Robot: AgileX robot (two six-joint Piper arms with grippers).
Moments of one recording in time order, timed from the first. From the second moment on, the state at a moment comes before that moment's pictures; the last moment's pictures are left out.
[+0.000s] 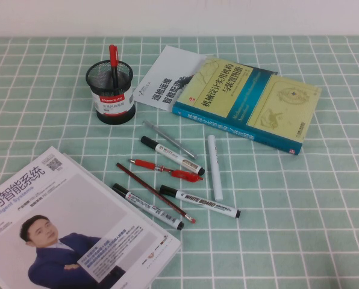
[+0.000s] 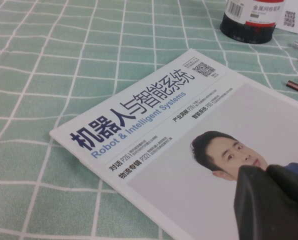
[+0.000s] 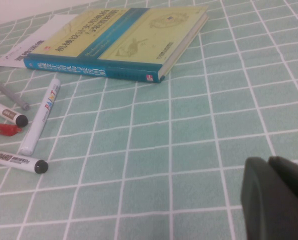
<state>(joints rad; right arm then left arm) 0.09 -0.02 0.03 0.15 0.34 0.10 -0.09 -0.01 0.02 -0.03 0.38 -0.05</state>
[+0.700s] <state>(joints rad) 0.09 -0.02 0.03 0.15 0.34 0.10 -0.09 -0.01 0.03 -0.34 0.13 -0.20</state>
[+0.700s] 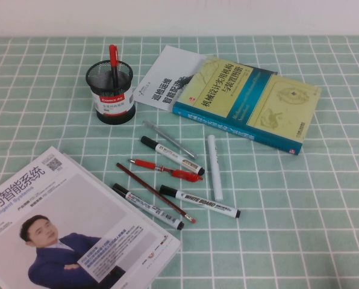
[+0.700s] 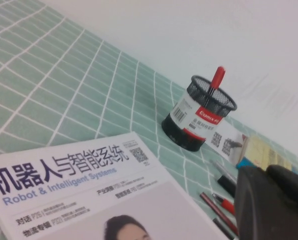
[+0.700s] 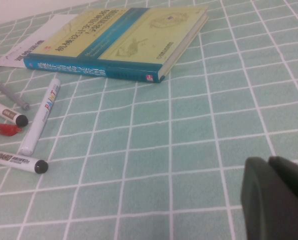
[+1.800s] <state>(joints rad) 0.09 -0.02 0.03 0.15 0.34 0.10 -0.09 0.75 -0.63 -0.42 0.77 0.22</state>
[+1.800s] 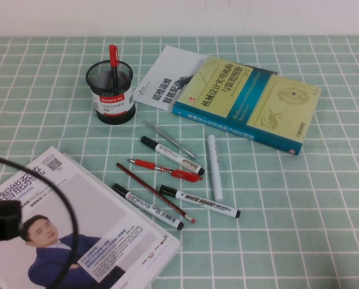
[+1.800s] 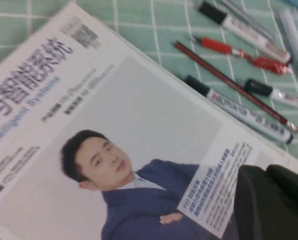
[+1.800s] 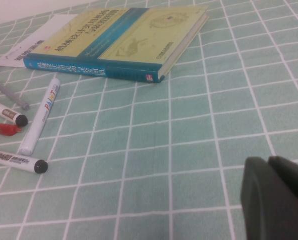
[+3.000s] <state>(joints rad) 0.09 -0.02 0.03 0.15 0.34 0.10 -0.59 1.73 -1.43 -0.17 1.20 1.24</state>
